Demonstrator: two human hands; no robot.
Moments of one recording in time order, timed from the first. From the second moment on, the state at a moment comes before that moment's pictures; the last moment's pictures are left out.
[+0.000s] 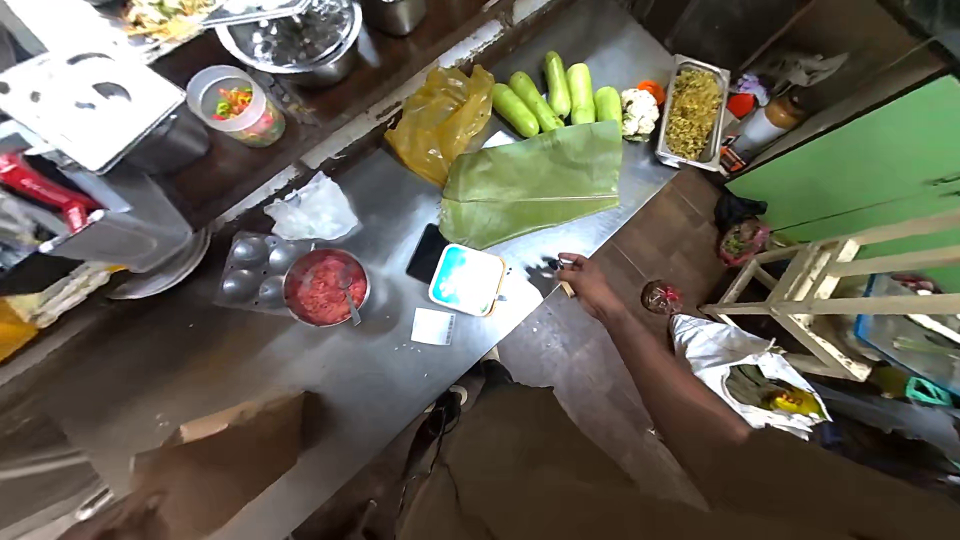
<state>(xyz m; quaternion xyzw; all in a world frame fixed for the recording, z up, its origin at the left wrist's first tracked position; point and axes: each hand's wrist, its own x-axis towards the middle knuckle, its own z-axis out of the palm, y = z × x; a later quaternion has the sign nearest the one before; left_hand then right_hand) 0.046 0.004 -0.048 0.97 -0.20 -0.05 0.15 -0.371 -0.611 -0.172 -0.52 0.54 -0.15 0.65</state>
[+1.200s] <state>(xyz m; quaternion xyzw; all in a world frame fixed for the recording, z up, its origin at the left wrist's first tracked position) -0.049 -0.038 -0.184 0.91 -0.31 -0.22 0.14 -0.045 -0.211 -0.201 -0.59 0.35 0.34 0.64</state>
